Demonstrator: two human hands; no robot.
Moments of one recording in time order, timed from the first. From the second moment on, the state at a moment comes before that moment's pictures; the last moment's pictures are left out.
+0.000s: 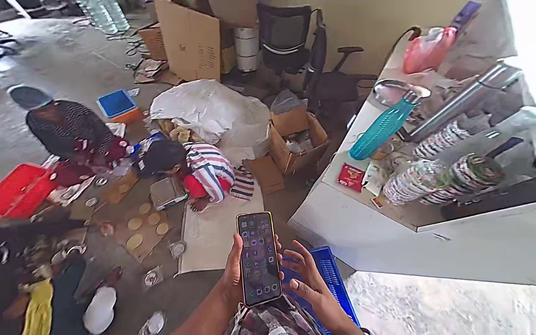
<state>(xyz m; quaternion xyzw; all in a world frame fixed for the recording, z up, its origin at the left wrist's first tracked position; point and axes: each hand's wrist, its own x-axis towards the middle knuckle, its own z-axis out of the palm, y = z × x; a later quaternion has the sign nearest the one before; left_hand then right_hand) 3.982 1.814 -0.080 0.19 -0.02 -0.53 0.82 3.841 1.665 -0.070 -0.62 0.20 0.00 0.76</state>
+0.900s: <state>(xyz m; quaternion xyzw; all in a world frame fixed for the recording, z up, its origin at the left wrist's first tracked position) 4.261 1.512 -0.093 0.02 -0.10 -0.87 0.48 4.111 1.477 -0.027 -0.36 0.54 -0.40 0.65</state>
